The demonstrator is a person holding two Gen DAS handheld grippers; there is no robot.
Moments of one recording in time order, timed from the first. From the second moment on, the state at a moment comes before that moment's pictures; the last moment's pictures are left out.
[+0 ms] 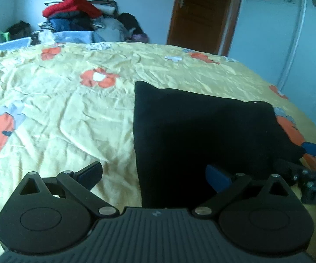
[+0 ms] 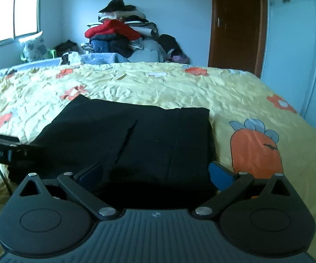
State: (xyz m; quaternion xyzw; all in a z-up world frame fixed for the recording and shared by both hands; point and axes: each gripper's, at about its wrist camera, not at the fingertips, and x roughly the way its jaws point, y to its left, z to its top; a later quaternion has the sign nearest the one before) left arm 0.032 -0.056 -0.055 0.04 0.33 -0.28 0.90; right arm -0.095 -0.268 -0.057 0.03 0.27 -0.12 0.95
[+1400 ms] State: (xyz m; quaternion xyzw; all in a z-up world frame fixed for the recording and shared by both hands) left arm -0.011 -0.056 -0.044 0.08 0.30 -0.19 0.93; right arm -0.102 -0.277 -0.076 0.04 0.28 -0.14 0.95
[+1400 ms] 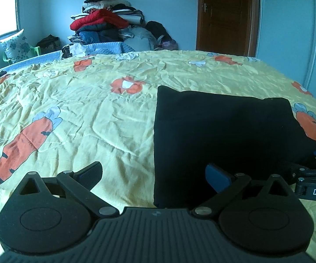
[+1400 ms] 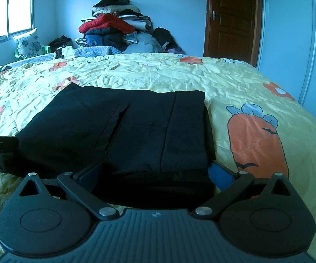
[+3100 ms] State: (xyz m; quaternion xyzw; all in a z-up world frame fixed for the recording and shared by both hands) left arm 0.168 0.012 -0.010 -0.11 0.34 -0.44 0.83; right arm 0.036 -0.316 -0.002 0.33 0.28 0.20 0.88
